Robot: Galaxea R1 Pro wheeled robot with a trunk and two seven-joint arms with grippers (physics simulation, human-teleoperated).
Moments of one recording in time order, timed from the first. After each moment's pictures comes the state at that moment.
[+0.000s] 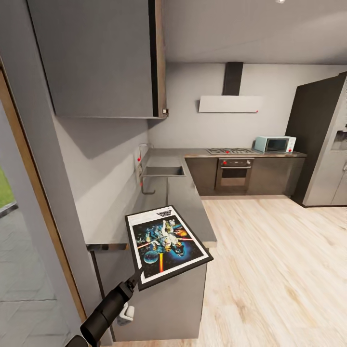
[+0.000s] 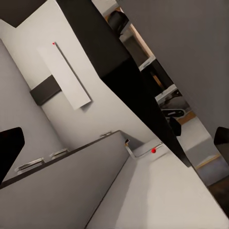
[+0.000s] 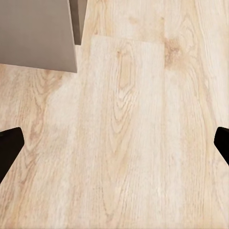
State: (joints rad) left arm 0.04 -0.02 -0.04 -1.49 -2.29 -0.29 0.29; right arm -0.11 -0.06 0.01 -0.40 0.12 -0.21 0.00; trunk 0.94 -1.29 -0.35
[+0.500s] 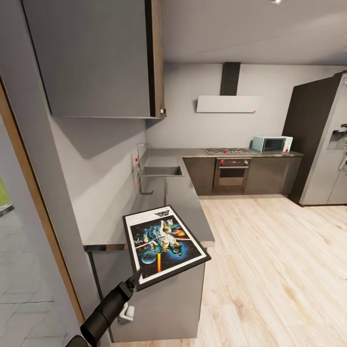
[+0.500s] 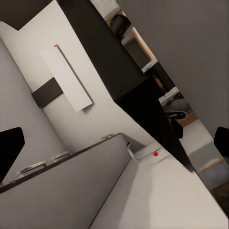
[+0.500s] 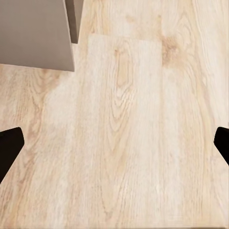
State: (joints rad) left arm 0.04 -0.02 -0.04 -1.49 -2.29 -0.29 0.29; right arm -0.11 -0.06 0.01 -0.40 0.12 -0.21 0.00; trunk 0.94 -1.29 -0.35
